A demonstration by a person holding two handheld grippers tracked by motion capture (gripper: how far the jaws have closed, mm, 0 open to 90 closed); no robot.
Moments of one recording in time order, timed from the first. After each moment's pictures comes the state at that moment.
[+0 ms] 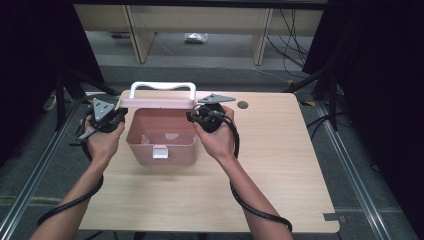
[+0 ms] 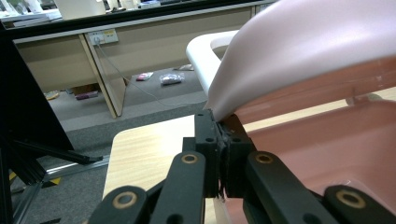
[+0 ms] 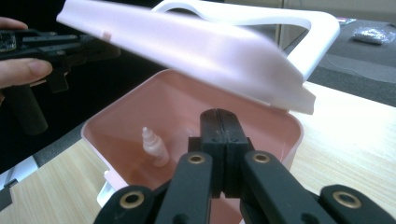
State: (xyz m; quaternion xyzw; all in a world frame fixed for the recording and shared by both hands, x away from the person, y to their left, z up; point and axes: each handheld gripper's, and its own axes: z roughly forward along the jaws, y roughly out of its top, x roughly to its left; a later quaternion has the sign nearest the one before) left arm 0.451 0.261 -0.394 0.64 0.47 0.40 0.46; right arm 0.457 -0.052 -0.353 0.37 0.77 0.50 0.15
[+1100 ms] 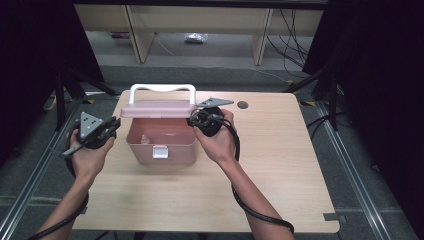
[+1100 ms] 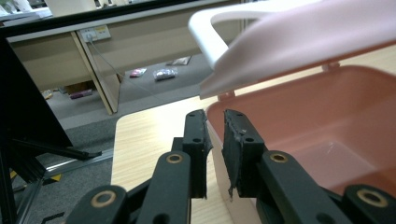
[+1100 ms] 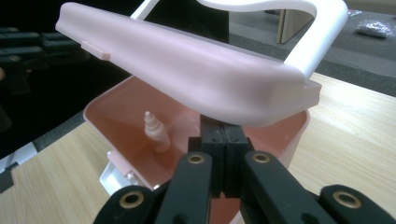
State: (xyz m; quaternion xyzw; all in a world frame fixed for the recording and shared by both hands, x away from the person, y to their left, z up) left arm 0.402 0.285 -0.397 0.65 0.46 0.40 0.46; right arm 0.449 -0.050 -0.359 0.37 0.78 0.49 0.13
